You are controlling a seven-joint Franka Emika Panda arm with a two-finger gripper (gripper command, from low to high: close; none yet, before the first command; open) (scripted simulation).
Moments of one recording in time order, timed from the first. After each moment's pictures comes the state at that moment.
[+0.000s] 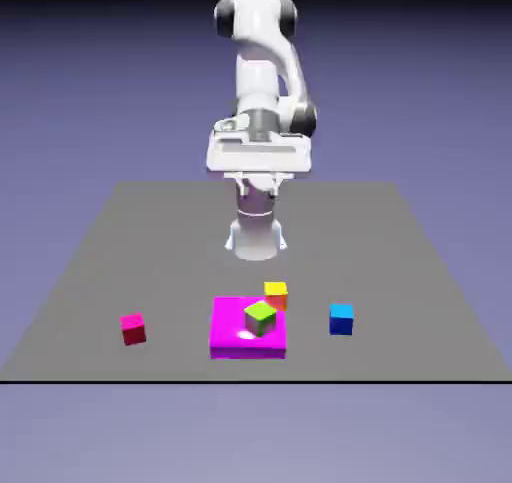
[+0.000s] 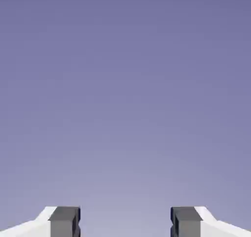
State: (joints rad) arm 0.01 -0.53 0.03 -2.79 0.00 3.01 0.77
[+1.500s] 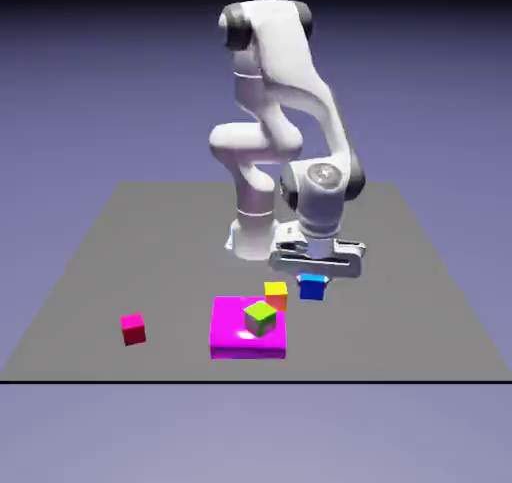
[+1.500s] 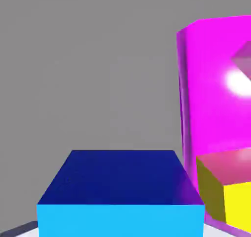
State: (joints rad) arm -0.04 -0.07 0.26 -2.58 0.05 2.34 1.05
